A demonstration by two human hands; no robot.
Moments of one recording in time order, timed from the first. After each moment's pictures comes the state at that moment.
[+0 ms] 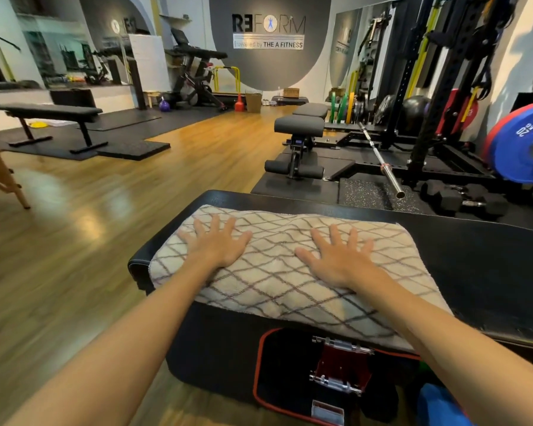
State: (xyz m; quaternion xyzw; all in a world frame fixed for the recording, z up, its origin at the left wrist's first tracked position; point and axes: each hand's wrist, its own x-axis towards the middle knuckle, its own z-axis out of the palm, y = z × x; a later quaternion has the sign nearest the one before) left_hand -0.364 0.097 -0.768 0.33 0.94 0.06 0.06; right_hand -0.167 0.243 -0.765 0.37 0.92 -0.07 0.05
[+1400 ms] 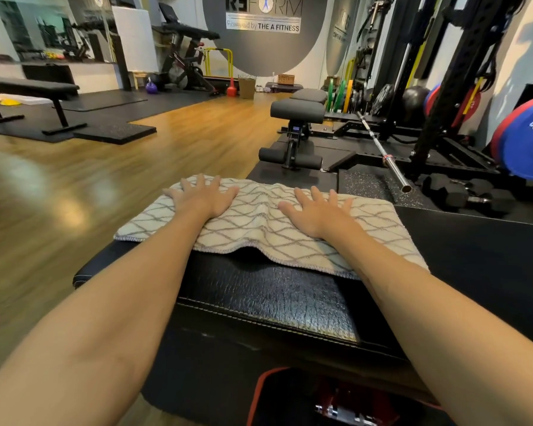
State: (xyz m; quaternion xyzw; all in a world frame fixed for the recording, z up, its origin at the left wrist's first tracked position) left_hand -0.476 0.181 -0.768 0.30 0.95 0.05 0.04; right_hand -0.289 0.311 -0.766 0.38 0.92 -0.07 0.02
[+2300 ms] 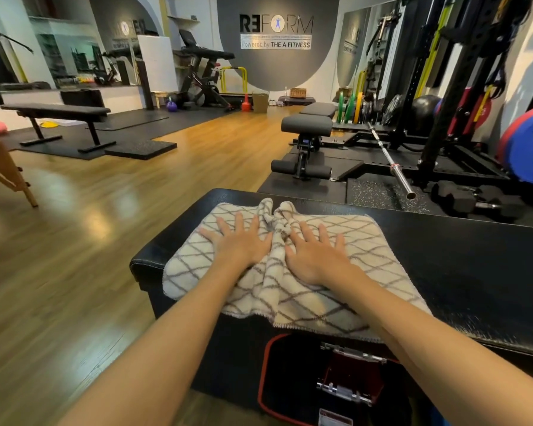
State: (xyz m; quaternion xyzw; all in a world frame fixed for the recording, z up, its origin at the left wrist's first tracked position) left_hand -0.347 0.132 -0.772 0.34 0.94 0.02 0.06; right_hand -0.215 0.218 -0.768 0.31 0.95 -0.07 0.04
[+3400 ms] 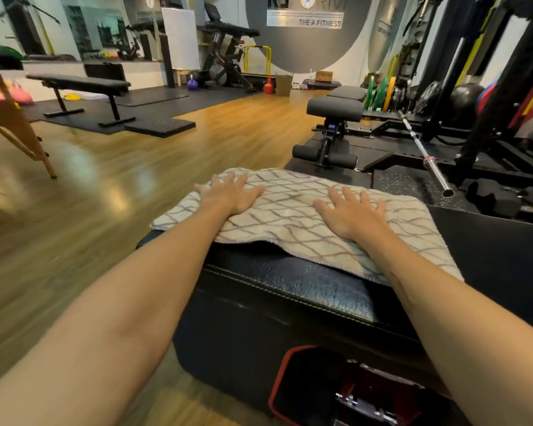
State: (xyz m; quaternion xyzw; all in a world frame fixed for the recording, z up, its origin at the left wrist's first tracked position) left_hand -0.467 0.136 -0.763 0.32 0.94 0.06 0.06; right_hand -0.277 0.292 -0.768 0.38 0.92 -0.08 0.00
